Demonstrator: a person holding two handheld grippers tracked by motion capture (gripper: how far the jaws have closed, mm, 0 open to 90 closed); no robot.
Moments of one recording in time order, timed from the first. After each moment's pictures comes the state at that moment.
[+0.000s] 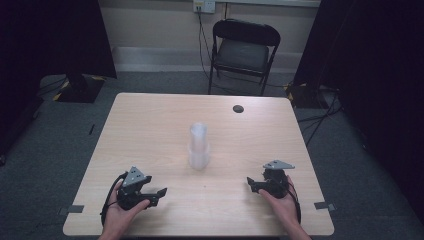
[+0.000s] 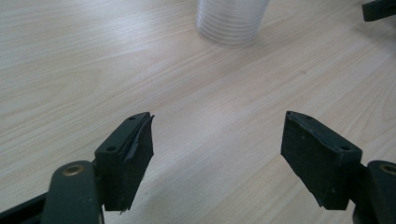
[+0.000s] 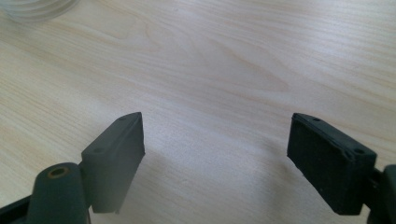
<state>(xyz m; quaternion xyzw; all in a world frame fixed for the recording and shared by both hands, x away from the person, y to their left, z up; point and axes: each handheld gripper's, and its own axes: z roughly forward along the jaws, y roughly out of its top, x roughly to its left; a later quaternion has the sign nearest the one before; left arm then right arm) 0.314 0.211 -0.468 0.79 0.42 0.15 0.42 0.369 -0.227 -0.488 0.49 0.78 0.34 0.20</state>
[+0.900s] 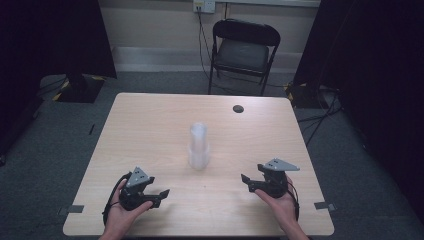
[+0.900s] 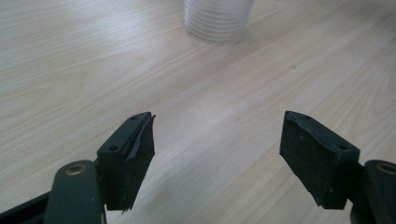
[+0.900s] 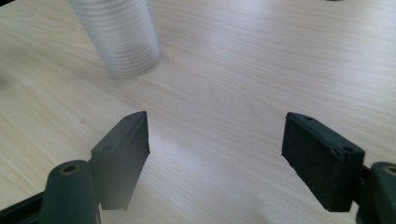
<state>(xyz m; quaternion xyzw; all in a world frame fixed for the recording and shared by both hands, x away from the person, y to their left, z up) 0.311 0.204 -0.465 0.80 0.41 0.15 0.41 0.352 -0.212 -0.455 0.43 0.77 0.43 0.19</state>
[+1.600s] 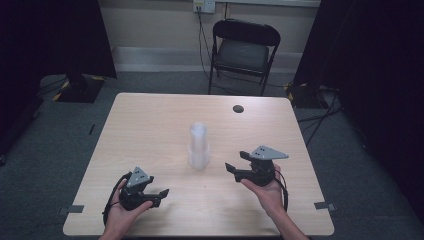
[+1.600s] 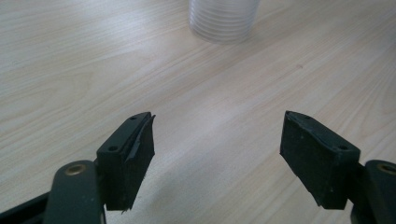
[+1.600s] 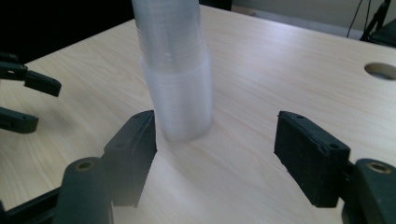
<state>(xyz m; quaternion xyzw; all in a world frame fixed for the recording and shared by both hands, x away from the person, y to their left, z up) 0.315 0.204 -0.466 0.80 0.41 0.15 0.41 0.367 -0.169 -0.413 0.35 0.77 0.49 0.18</state>
